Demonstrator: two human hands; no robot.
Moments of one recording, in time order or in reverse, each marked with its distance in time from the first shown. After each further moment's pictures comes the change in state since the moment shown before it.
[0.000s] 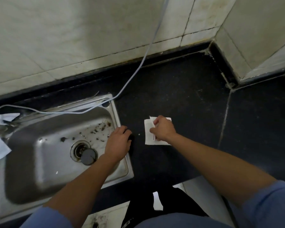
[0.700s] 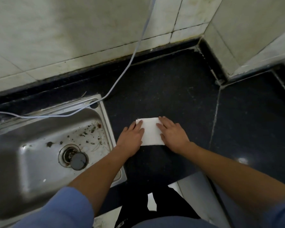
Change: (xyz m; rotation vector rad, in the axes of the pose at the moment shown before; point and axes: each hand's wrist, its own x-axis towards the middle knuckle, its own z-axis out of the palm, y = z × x) left_hand 0.046 0.050 0.022 0.285 -0.289 0.211; right_hand -0.013 0.066 -0.029 -0.854 0.050 -0.441
